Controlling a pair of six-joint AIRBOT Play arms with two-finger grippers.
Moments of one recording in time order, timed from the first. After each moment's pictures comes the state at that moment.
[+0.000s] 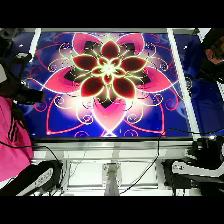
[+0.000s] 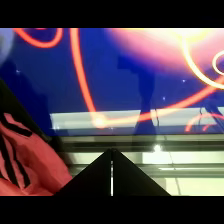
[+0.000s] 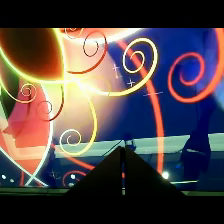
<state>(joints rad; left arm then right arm) -0.11 -1.04 1.35 1.74 -1.65 -1.52 -0.39 -1.42 1.75 -1.23 1.67 1.54</state>
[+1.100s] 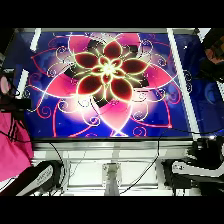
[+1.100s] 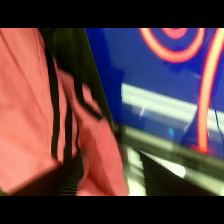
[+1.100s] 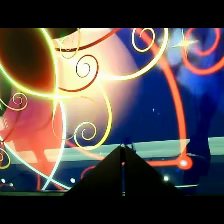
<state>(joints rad) 0.09 -1.06 1.11 1.98 -1.44 -1.62 -0.39 -1.42 1.75 -1.23 1.65 1.54</state>
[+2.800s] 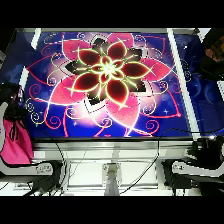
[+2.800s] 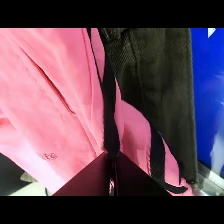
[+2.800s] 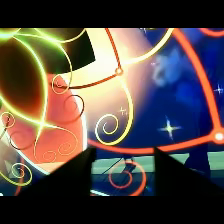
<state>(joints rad) 0.30 -1.48 1.10 2.25 -1.36 -1.73 -0.39 -1.42 1.75 -1.23 1.60 1.54</state>
